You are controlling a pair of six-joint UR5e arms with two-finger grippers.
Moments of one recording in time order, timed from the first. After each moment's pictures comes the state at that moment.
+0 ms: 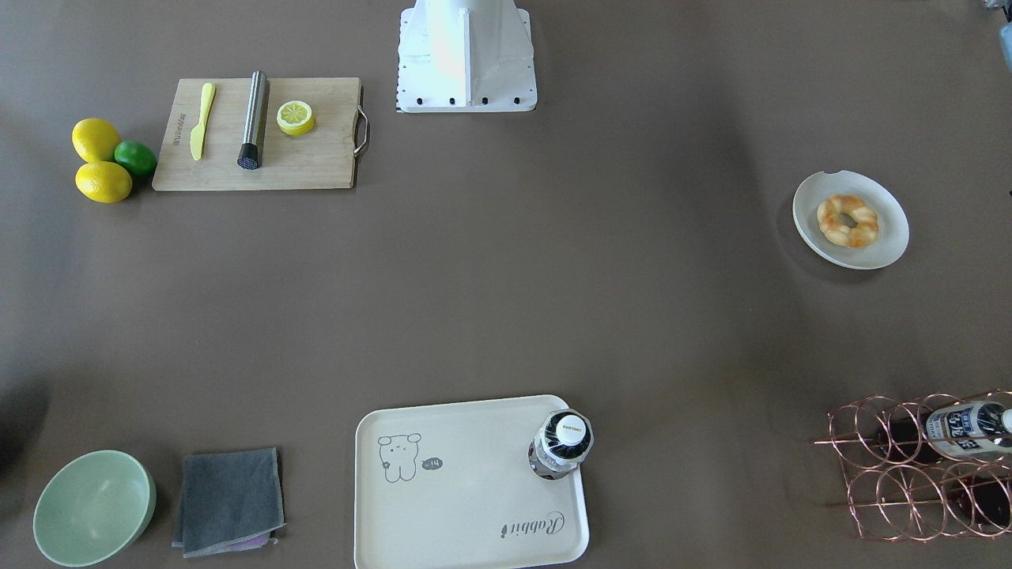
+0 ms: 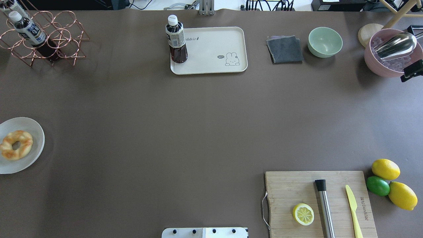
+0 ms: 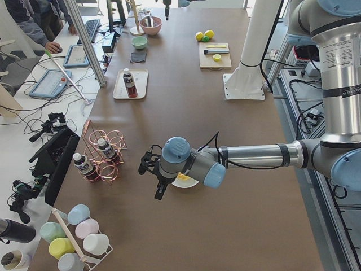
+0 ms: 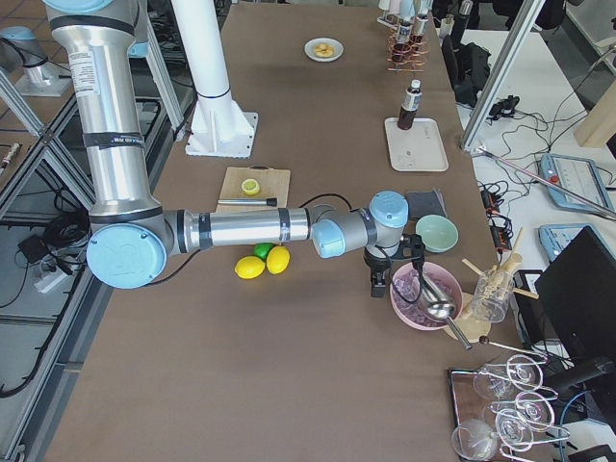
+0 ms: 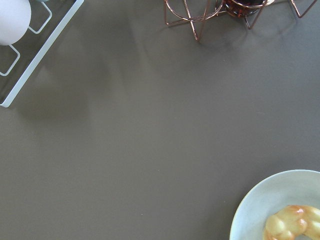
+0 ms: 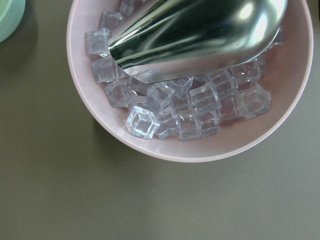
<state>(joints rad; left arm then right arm) -1.50 -1.38 -1.66 -2.09 -2.33 -0.11 1.33 -1.45 1.52 -1.33 2.28 0.38</state>
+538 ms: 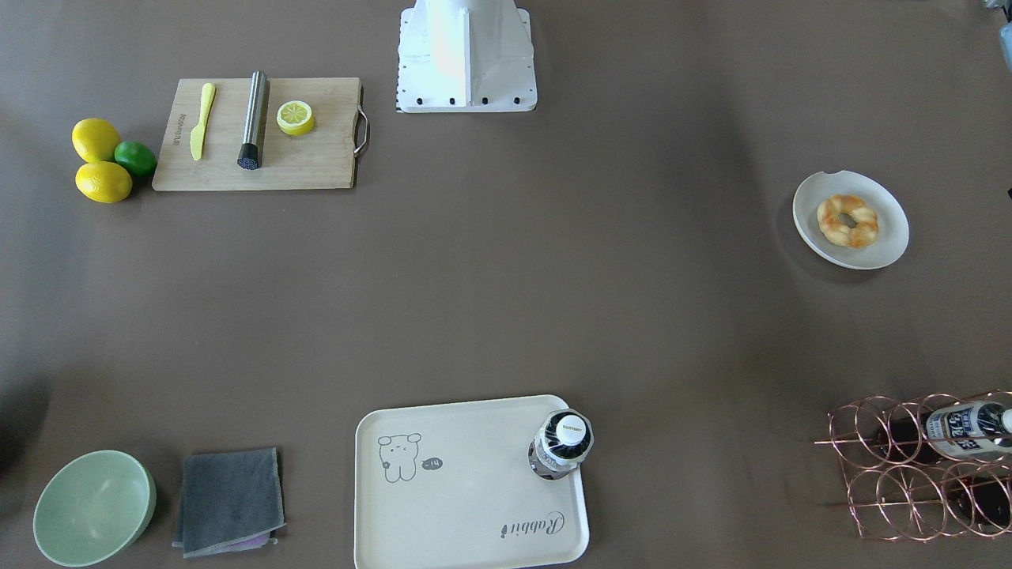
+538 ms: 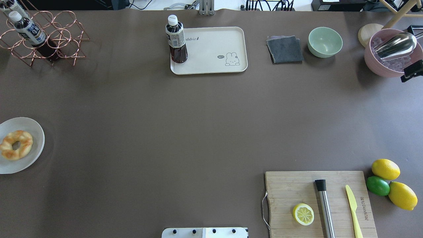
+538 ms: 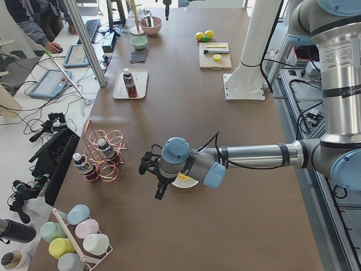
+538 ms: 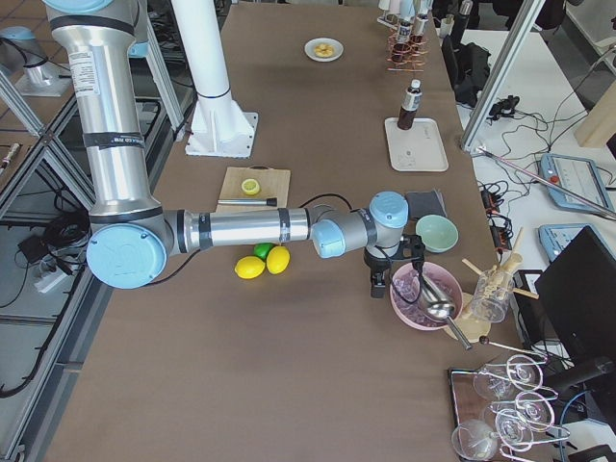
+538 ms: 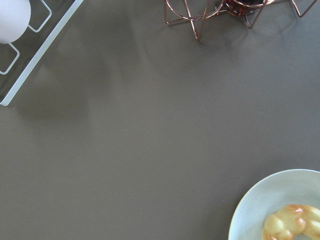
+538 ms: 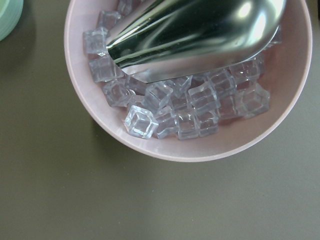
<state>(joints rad) -1.50 -1.38 -1.66 -2.09 -2.35 -0.11 1.33 -1.45 1.52 -1.33 2.28 0.38</state>
